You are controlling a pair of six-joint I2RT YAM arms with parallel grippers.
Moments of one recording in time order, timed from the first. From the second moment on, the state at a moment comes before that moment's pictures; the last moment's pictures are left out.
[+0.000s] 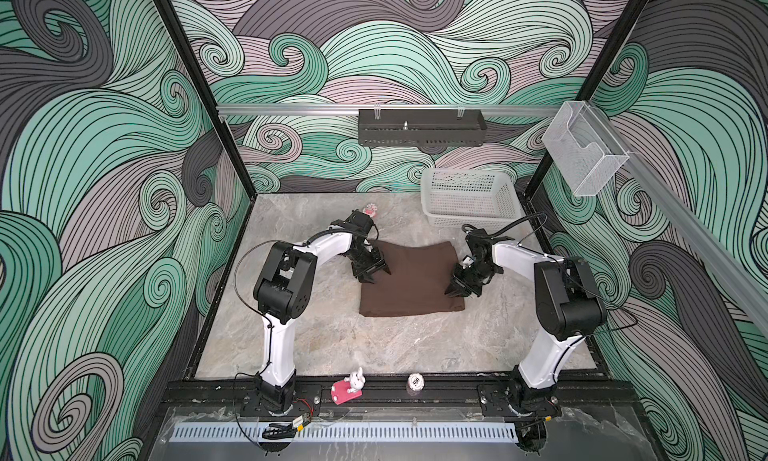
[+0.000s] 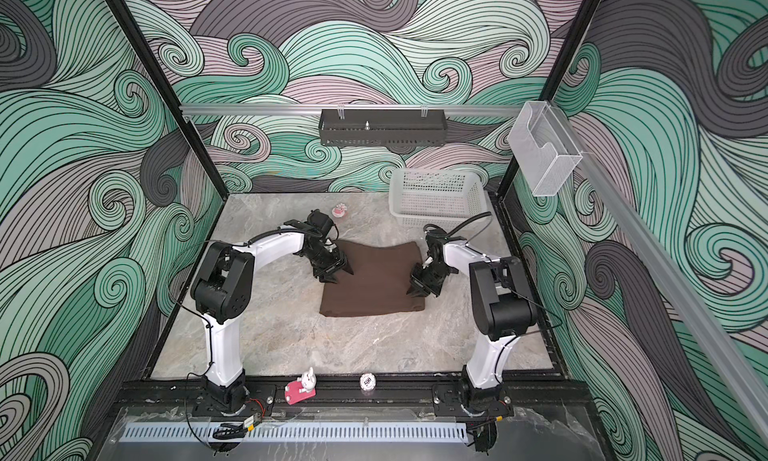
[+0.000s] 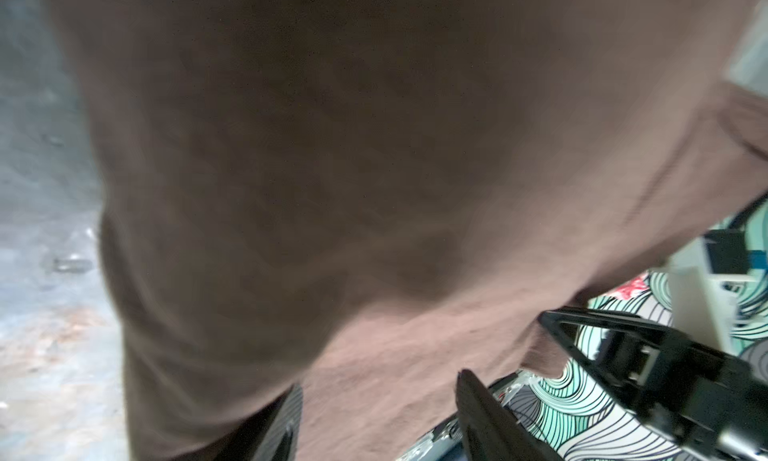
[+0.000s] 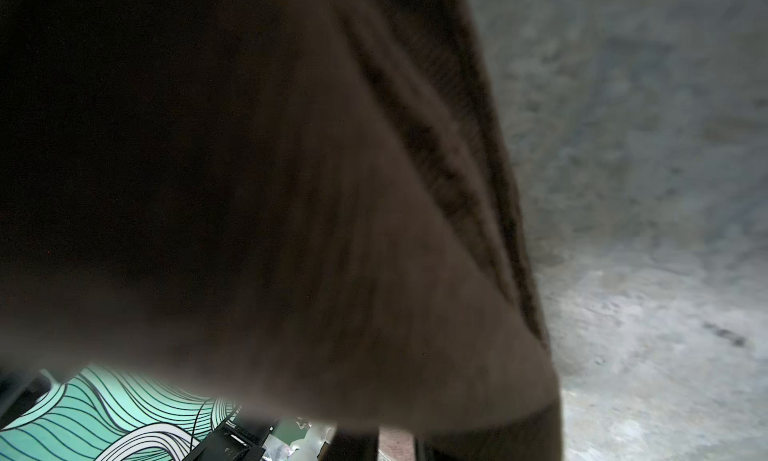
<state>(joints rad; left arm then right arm) -0.44 2.04 1.47 -0.83 0.54 -0.72 0.20 1.82 1.10 -0.84 -0.51 0.59</state>
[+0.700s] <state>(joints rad) -0.44 2.09 1.52 -0.93 0.55 -0.62 0.18 2.02 1.51 -0.84 -0.38 0.58</state>
